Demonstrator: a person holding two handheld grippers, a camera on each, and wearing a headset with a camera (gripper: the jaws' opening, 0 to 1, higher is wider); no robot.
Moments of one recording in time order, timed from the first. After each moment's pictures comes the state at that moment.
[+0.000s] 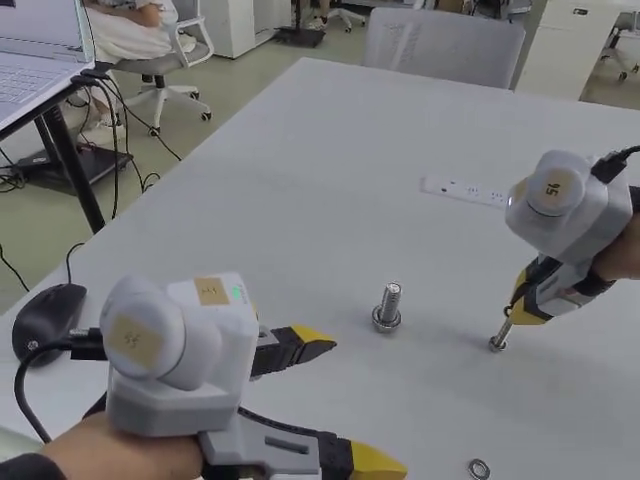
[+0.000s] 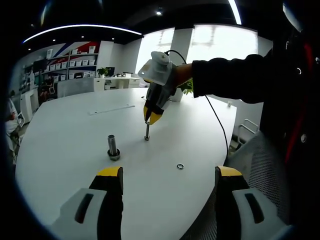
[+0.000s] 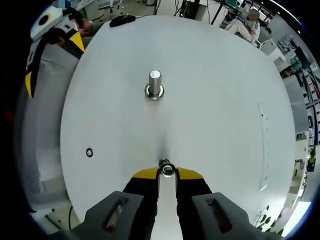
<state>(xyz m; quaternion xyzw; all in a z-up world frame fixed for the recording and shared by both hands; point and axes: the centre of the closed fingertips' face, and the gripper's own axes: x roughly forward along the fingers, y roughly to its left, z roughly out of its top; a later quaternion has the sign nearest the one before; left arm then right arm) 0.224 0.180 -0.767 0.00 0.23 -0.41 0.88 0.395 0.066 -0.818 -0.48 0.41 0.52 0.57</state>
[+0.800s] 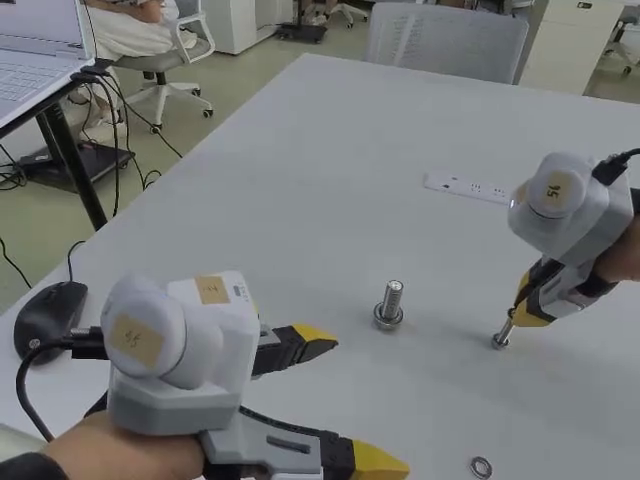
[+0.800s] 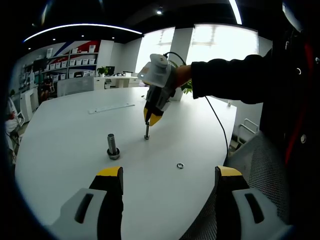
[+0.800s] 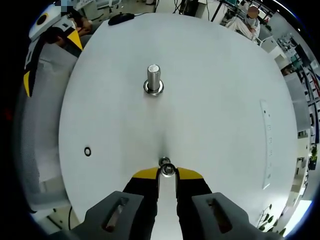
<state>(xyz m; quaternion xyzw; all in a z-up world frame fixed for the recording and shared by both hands) 0.224 0.178 -0.769 0.00 0.23 -0.41 0.88 0.395 0.061 -0.827 -0.48 0.42 0.52 0.57</state>
